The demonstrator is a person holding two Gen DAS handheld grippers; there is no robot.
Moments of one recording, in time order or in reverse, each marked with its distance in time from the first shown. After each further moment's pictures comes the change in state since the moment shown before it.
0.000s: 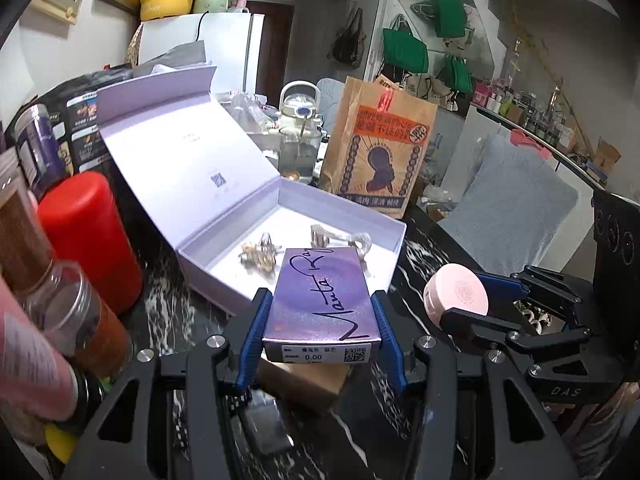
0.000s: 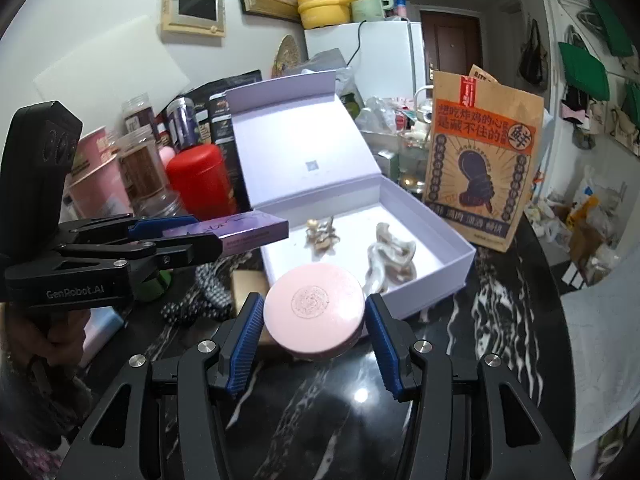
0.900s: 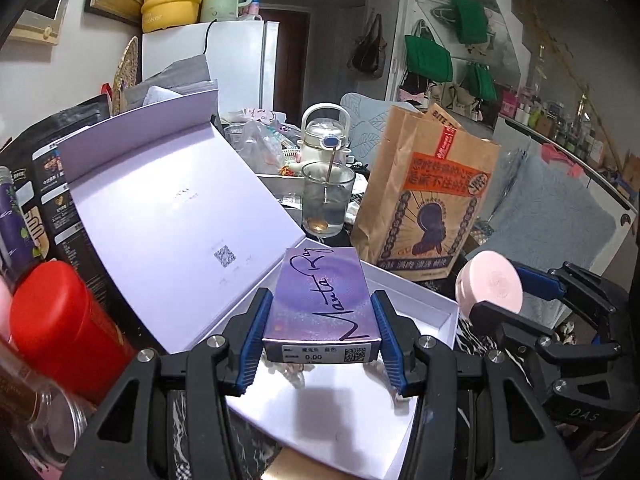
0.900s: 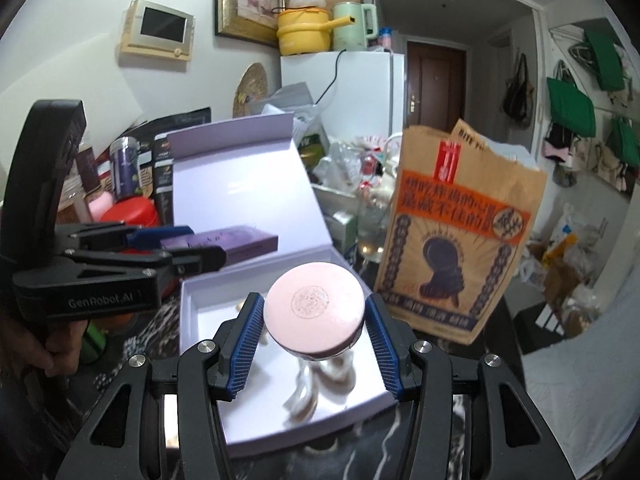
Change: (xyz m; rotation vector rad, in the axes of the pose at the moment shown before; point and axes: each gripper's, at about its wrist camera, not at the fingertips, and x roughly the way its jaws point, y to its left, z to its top) left arm 0.075 0.018 0.085 -0.005 -0.031 0.089; right arm 0.045 -0.050 0.079 -0.053 -0.099 -0.115
